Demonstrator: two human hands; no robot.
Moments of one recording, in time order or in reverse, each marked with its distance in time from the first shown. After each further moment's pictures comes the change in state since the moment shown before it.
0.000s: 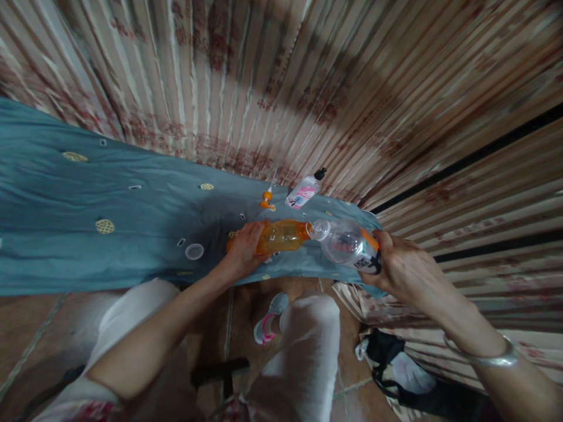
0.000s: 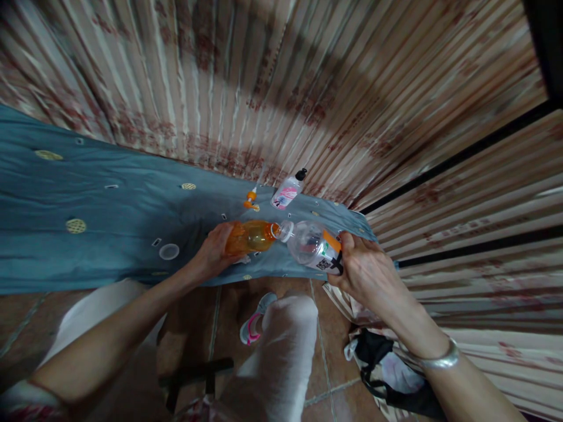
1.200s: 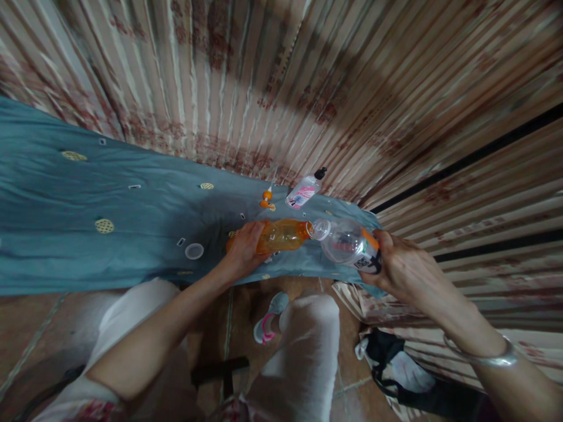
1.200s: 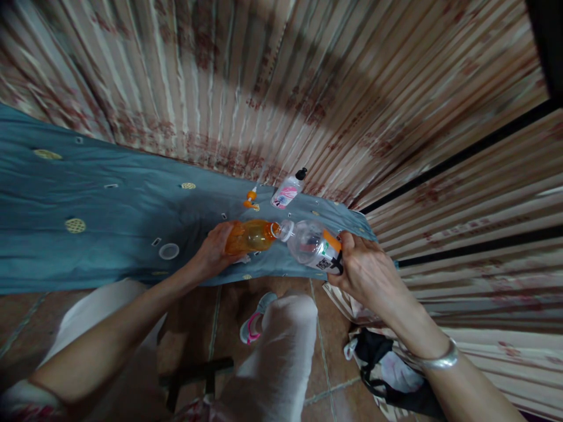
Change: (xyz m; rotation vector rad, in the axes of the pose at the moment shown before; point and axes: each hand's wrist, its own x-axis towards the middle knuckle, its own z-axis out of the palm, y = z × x) left_hand 0.000 -0.001 0.000 0.001 -0.003 0.006; right_hand 0.000 -0.001 0.001 0.036 -0.051 0.040
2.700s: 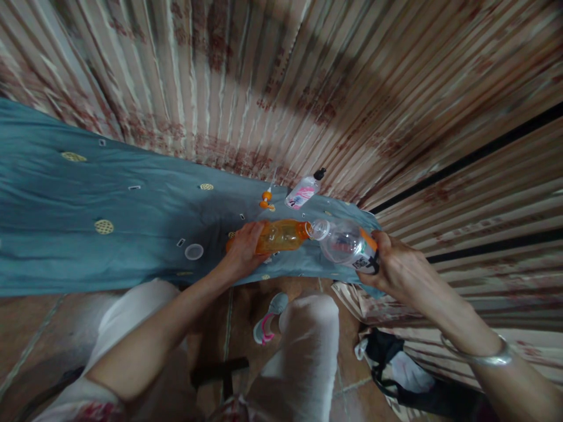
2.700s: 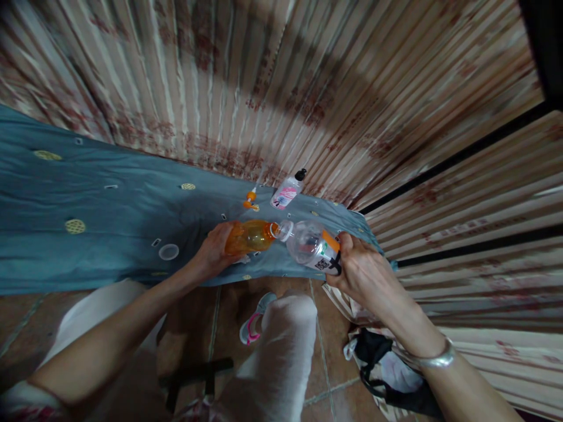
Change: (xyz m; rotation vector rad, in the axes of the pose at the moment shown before) left_hand -0.001 -0.004 0.003 0.009 0.004 0.008; right_hand -0.001 0.001 0.007 0.027 0.083 -0.051
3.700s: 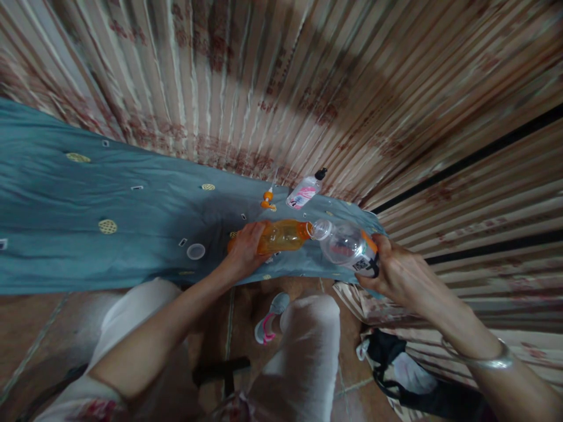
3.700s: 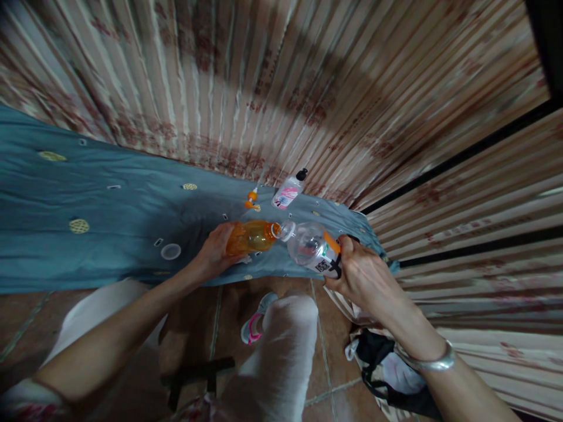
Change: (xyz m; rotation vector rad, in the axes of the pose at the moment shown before) left_hand -0.001 0.003 -0.002 0.002 -0.002 -0.020; right_hand -0.004 -0.003 0.002 0.105 -0.121 0.098
